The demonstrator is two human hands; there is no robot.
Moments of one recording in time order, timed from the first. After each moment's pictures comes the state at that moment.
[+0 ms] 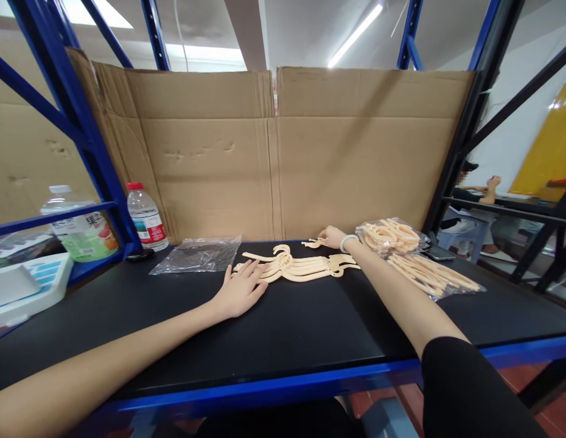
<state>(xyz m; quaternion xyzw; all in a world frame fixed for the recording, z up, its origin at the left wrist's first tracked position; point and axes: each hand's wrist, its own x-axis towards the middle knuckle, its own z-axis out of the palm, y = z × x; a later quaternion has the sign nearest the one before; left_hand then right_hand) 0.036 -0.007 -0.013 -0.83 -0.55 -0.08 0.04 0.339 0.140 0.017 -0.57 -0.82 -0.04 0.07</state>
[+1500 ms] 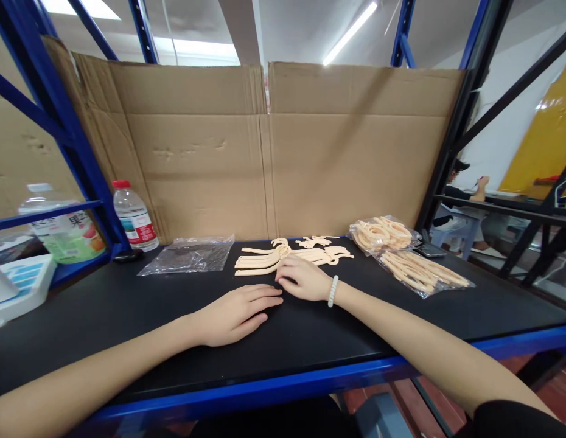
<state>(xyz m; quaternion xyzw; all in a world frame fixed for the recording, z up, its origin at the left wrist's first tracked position) 0.035 -0.041 0.002 -0.97 -0.21 -0.10 0.01 0.265 0.012 -0.009 -0.25 -0.93 -0.03 0.28</state>
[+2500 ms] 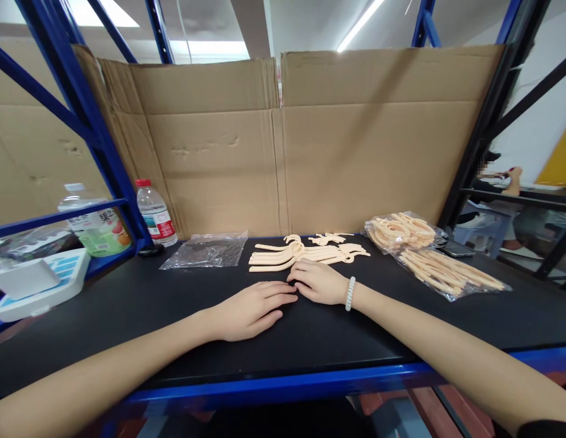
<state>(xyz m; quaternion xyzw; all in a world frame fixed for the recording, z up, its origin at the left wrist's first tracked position) 0.035 -0.042 0.002 -0.97 -0.21 -0.10 -0.01 0.264 0.002 -0.014 -0.22 -0.95 -0.02 0.21</state>
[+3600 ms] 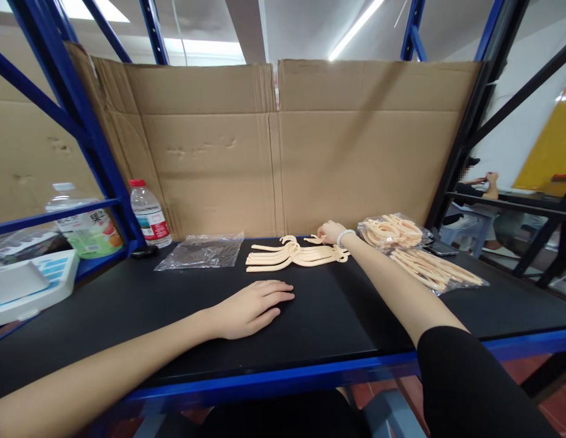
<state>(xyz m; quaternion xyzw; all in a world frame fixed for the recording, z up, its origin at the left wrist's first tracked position) 0.034 -0.042 0.001 -0.97 -0.21 -0.11 -0.03 0.334 0.151 0.013 -0.55 -0.83 -0.10 0.01</state>
